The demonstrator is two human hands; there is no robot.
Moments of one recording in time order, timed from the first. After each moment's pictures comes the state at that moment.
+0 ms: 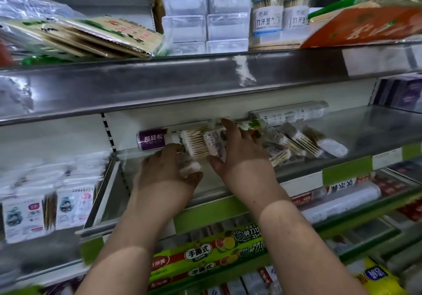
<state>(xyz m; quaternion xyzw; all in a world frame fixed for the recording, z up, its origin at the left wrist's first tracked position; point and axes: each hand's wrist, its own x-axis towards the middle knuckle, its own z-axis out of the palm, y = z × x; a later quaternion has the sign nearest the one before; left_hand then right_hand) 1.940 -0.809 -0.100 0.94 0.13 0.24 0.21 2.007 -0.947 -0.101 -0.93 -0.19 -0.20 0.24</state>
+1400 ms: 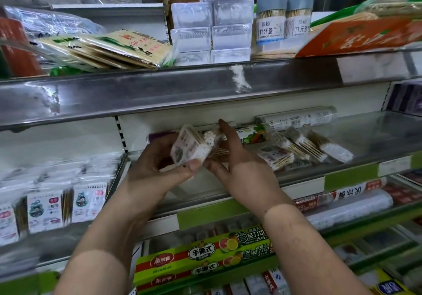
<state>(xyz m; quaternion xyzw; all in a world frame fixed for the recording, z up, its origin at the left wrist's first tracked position) 1.918 -0.787 -0.096 0.77 -0.03 0.21 0.60 1.989 -0.963 -0.105 -0.88 -0.30 -0.17 0.34</state>
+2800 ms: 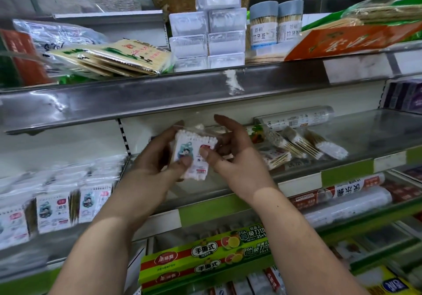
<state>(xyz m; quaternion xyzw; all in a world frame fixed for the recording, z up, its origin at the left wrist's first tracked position) 1.897 -0.808 -0.079 0.78 -0.06 0.23 0.57 1.980 -0.965 -0.096 -0.67 -0.32 -0.09 0.66</state>
